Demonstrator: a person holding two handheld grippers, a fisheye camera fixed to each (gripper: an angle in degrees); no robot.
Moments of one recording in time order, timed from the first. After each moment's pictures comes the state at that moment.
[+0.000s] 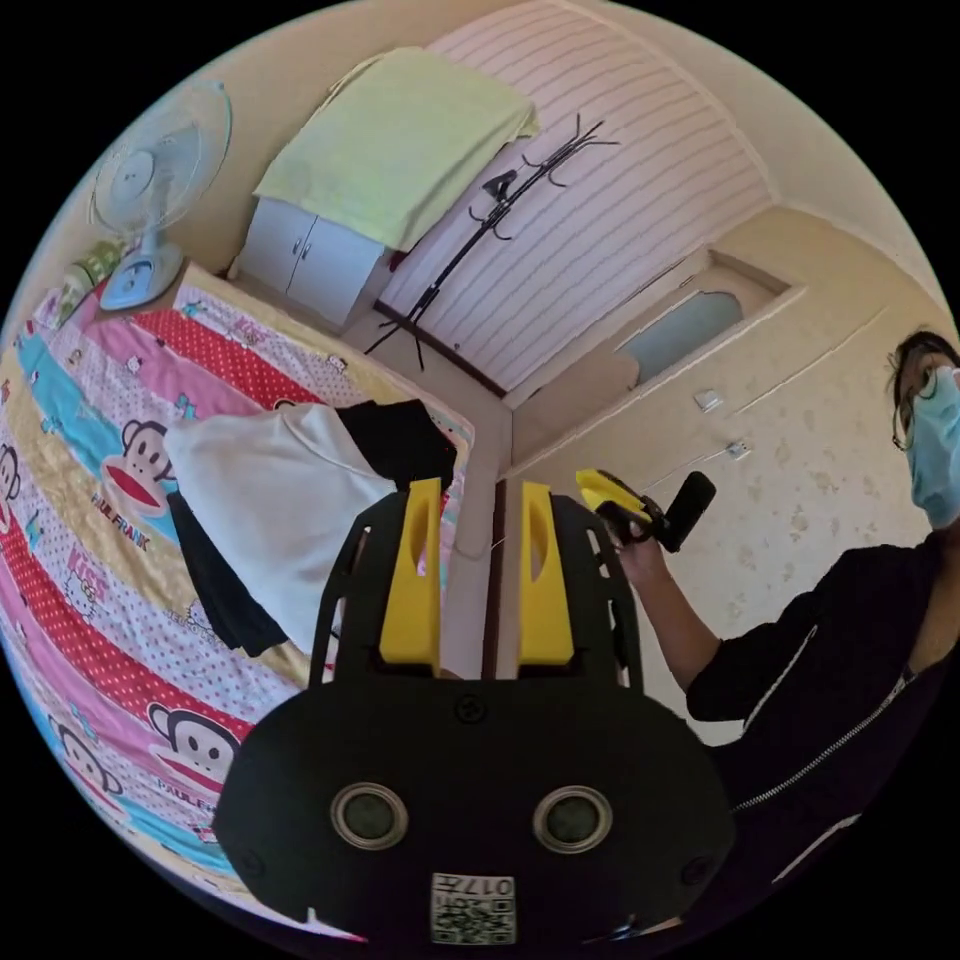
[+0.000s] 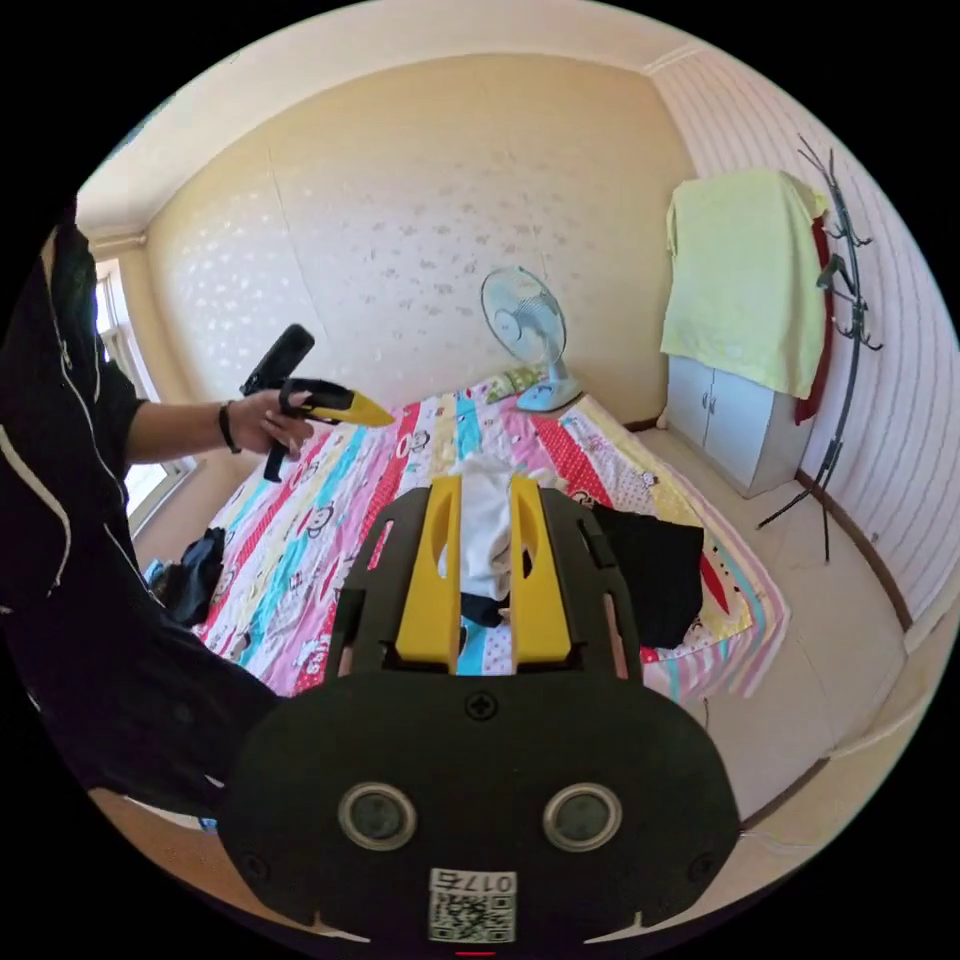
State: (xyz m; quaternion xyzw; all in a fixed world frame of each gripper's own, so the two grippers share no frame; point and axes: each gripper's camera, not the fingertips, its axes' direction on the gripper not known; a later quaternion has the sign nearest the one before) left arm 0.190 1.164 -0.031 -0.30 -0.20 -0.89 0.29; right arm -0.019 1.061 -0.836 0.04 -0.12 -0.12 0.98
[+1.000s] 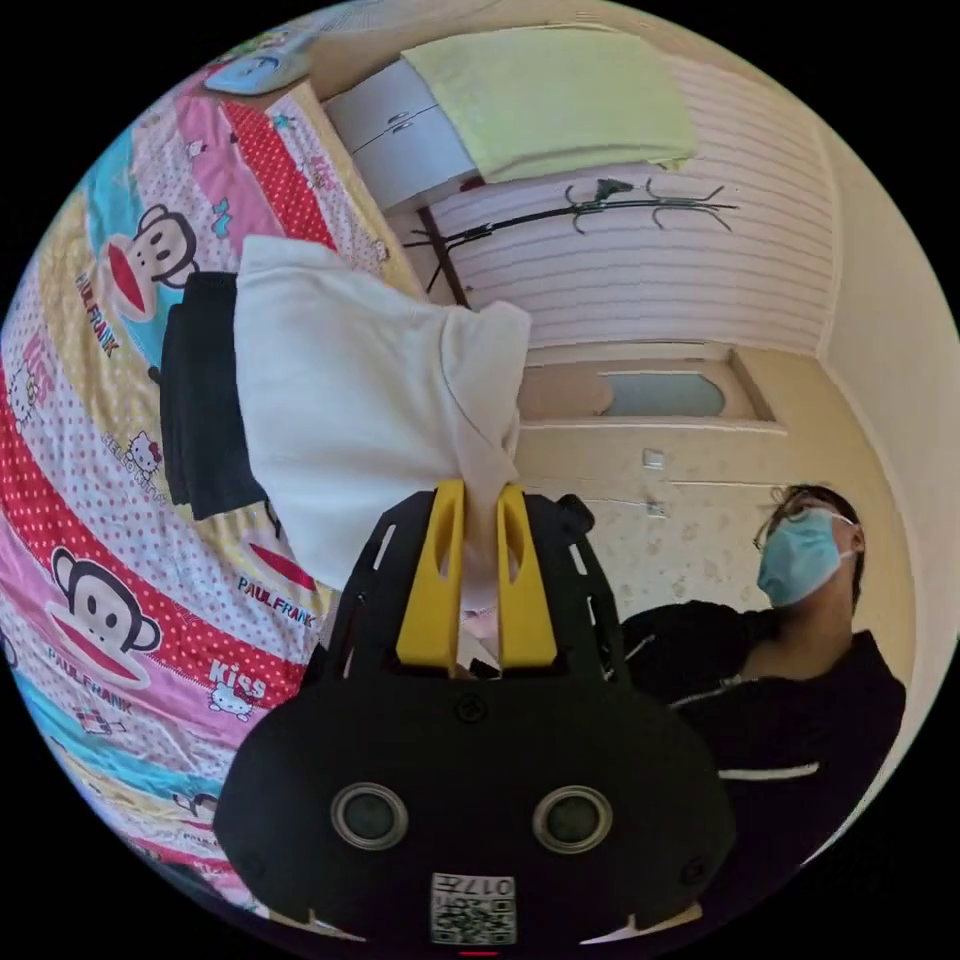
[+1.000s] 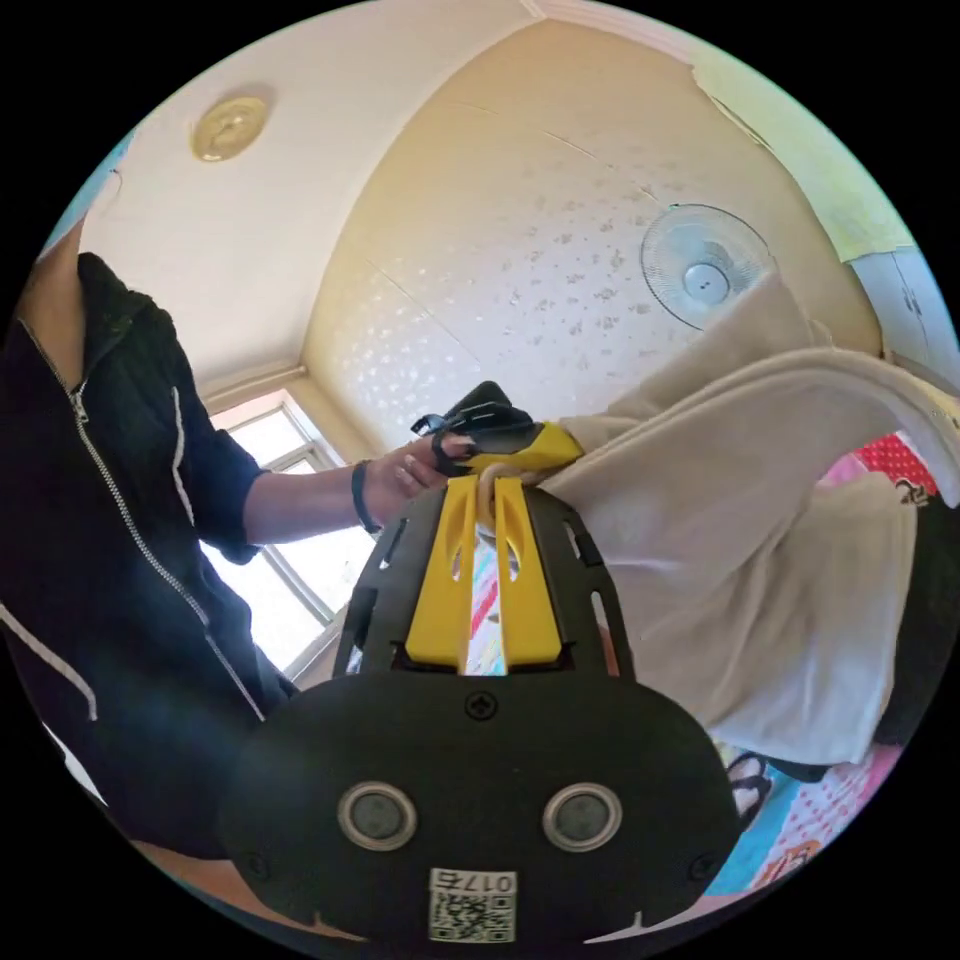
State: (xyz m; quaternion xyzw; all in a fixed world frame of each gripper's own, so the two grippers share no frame) left arm 0.294 1.169 -0.201 -0.14 -0.14 -0.98 0.09; right arm -0.128 0.958 -0.695 0.08 -0.50 -0.03 0.86
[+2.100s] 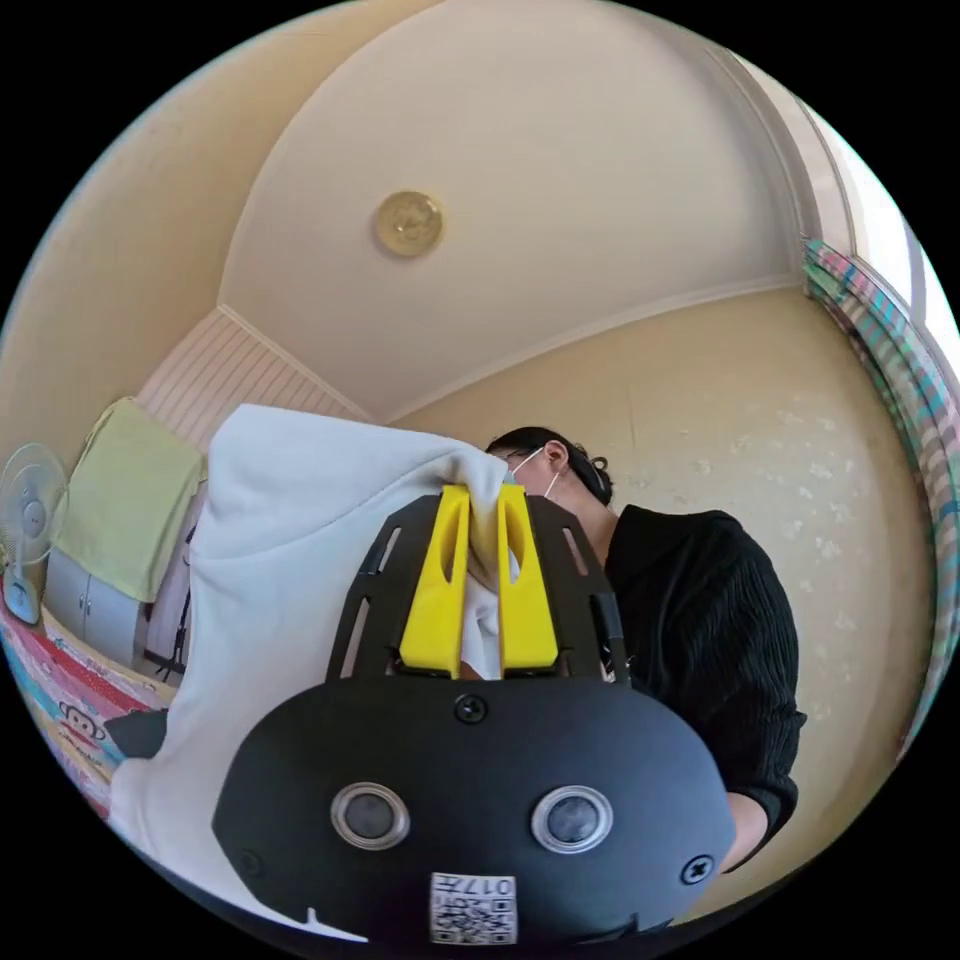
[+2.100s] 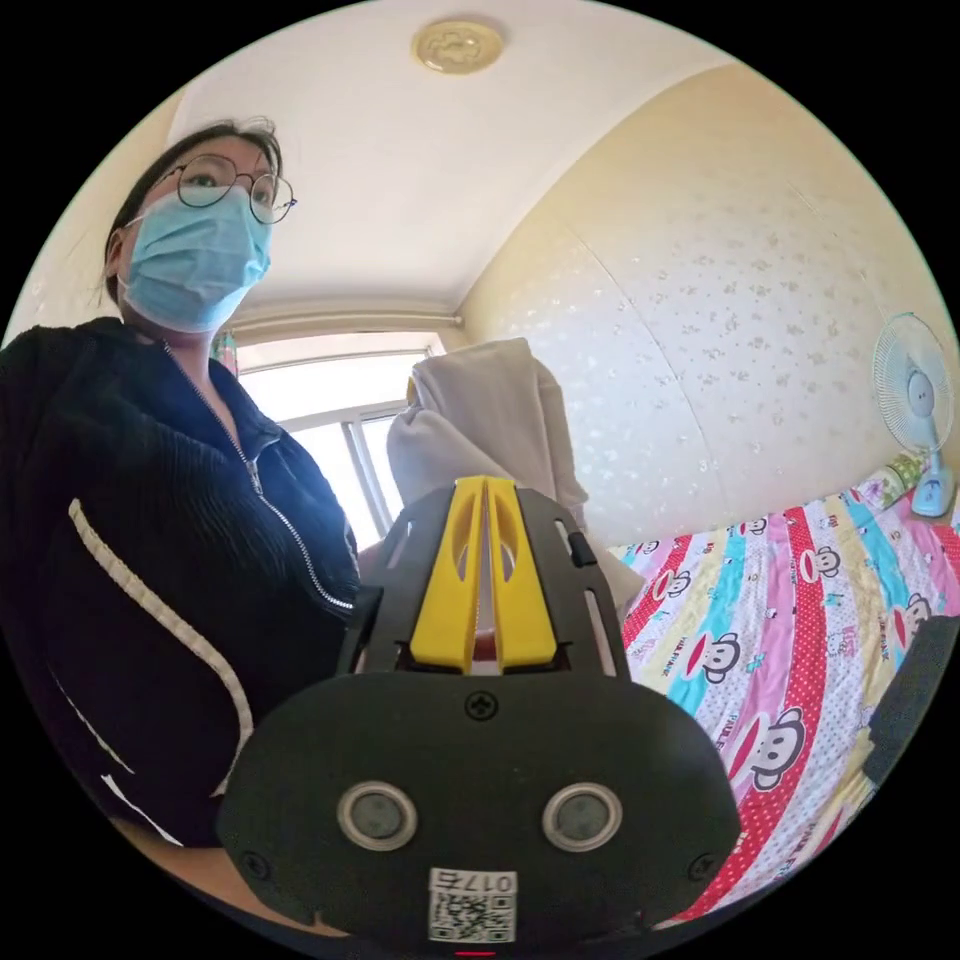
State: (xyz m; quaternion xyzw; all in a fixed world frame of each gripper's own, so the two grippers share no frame) left arm 0.403 0.382 -0.392 0.12 -0.31 -0.65 0.68; right arm -0.447 1.155 -0.929 0.15 -0.58 -0.18 0.78
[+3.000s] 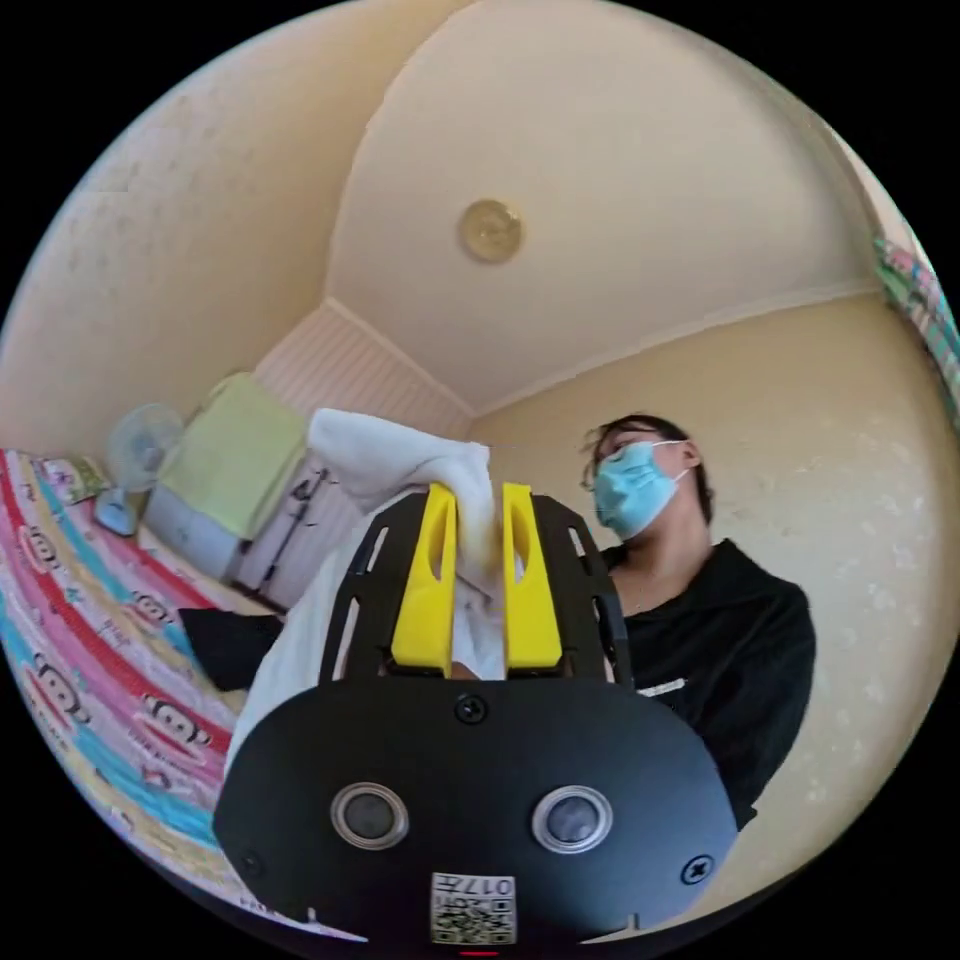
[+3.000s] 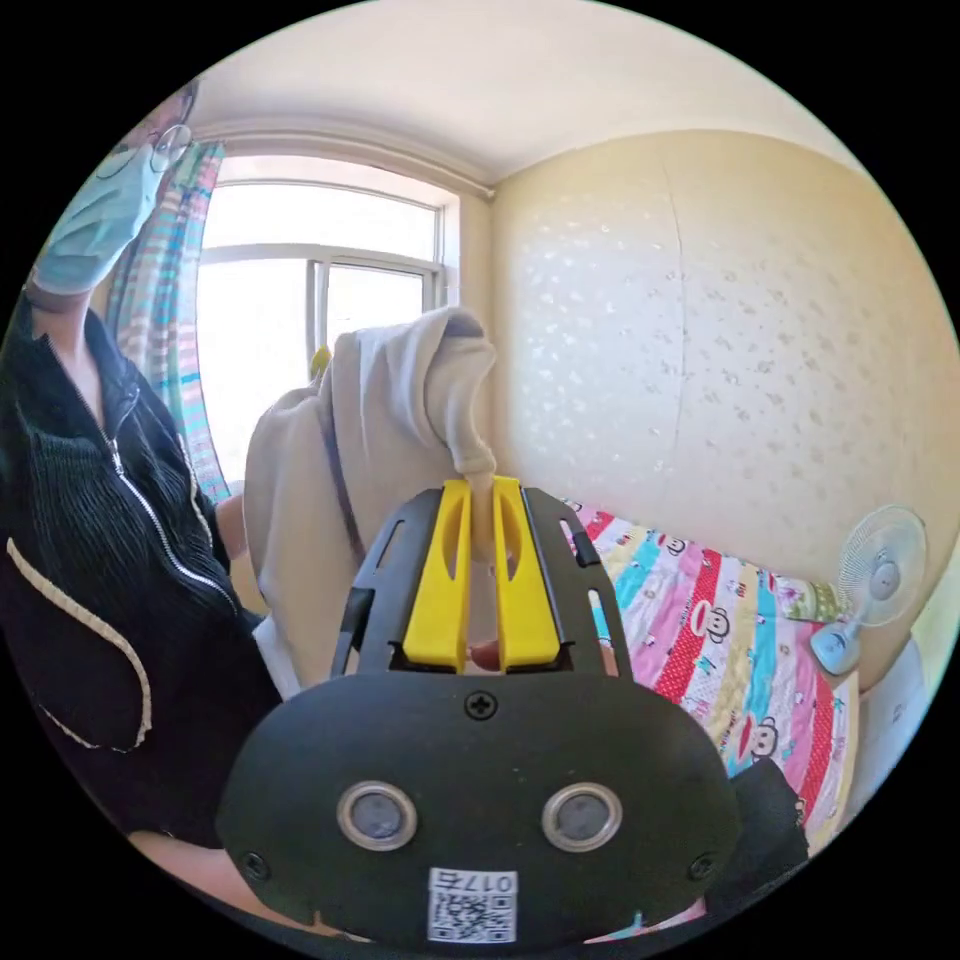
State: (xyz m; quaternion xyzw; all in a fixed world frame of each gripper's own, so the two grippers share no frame) left arm 0.545 0.259 -0.368 0.04 -0.39 -0.70 0.59; right arm -0.679 1.181 -0.895 0.12 -0.41 -0.40 0.81
